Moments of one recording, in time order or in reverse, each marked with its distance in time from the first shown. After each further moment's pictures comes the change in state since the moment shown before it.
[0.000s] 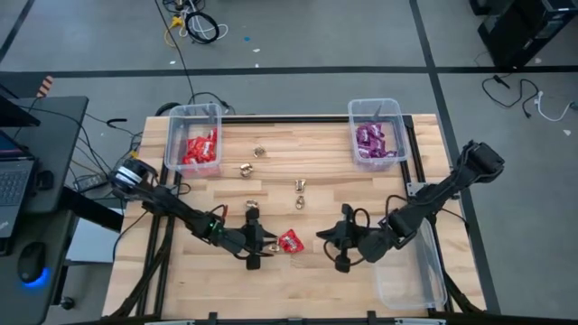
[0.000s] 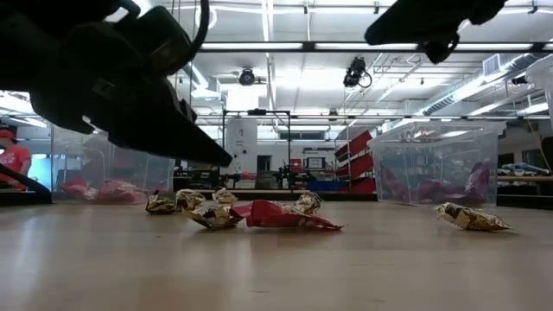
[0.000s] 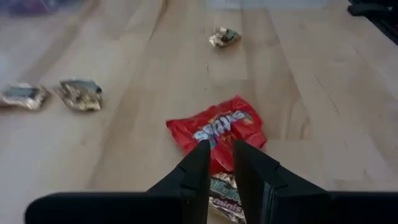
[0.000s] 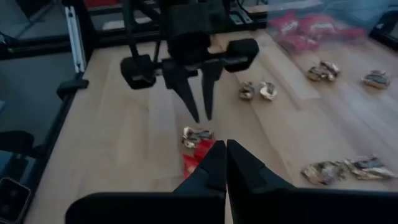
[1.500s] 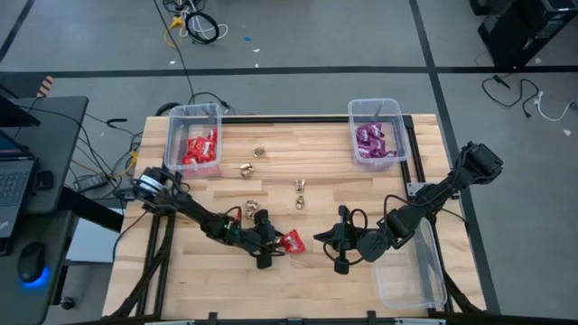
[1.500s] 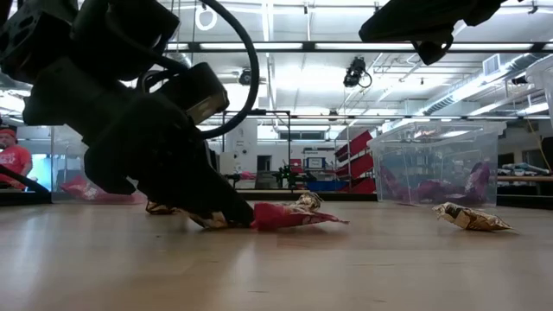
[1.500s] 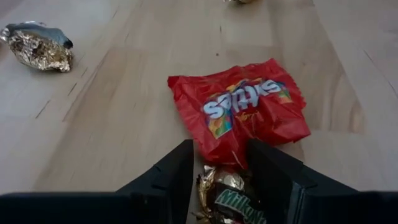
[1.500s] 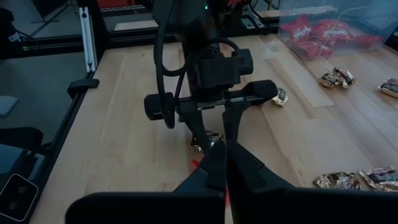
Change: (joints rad) left arm 0.072 0.202 0.093 0.011 0.082 -0.070; right arm -0.011 0.018 -0.011 0.071 -0.035 -0.056
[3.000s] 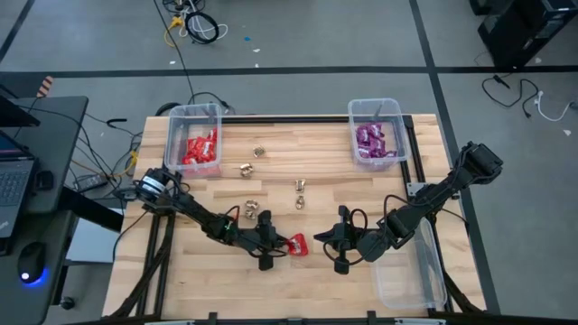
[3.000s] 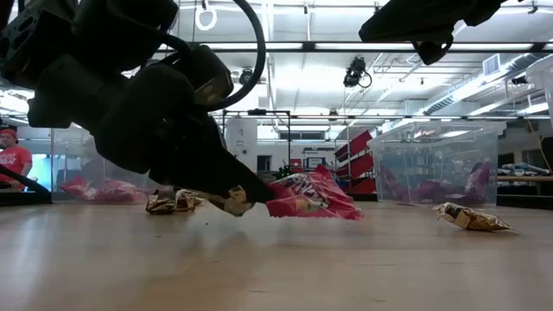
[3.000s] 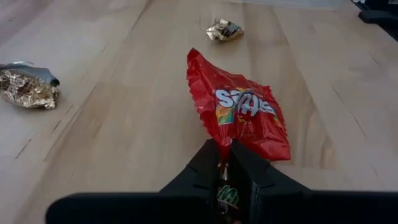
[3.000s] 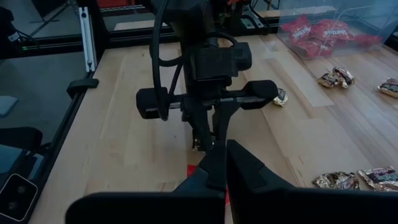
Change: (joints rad) left arm -0.001 0.012 -0.002 0.147 0.012 0.037; right arm 0.000 0.000 0.000 -0.001 0.001 0.000
